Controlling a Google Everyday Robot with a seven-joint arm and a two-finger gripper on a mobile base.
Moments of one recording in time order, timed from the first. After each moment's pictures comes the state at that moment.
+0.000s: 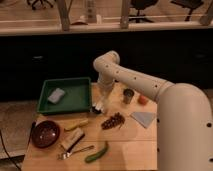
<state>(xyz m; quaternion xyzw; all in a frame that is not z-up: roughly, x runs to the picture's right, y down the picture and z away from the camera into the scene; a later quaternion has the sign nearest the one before) 0.008 0.047 0.847 -0.27 -0.19 -0.49 0.80</state>
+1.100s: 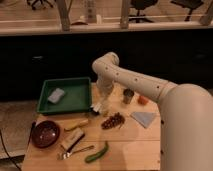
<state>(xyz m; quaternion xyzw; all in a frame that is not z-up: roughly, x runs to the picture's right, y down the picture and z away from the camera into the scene) 0.007 0.051 0.837 -0.27 -0.18 -0.47 0.82</state>
